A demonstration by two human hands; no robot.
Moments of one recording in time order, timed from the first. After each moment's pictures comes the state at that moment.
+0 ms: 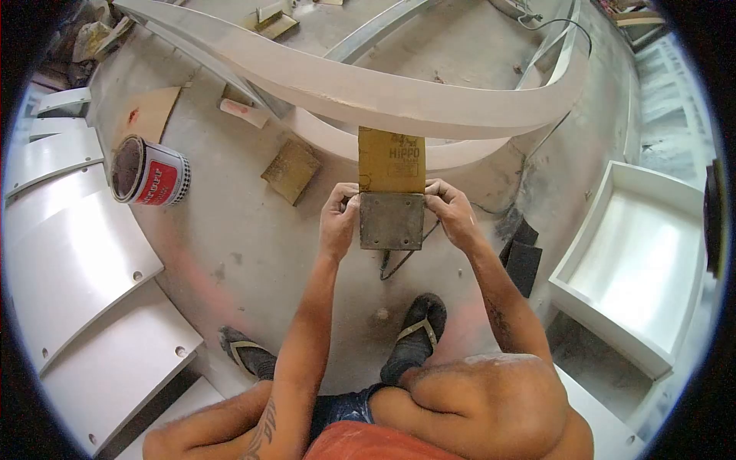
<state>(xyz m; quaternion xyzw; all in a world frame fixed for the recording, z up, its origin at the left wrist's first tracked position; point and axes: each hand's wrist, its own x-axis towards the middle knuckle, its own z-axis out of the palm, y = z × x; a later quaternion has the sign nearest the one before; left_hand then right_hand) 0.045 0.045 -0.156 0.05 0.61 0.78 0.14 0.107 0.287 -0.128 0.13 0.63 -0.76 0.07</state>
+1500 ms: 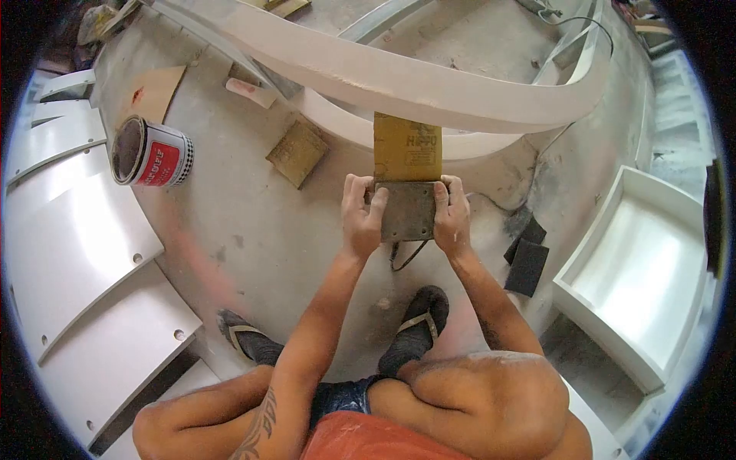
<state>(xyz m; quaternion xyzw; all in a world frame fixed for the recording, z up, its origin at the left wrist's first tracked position) 0.063 0.069 -0.133 0.11 0.76 0.64 -0.01 0.116 0.240 -0.122 0.18 0.85 -0.49 -0.13</state>
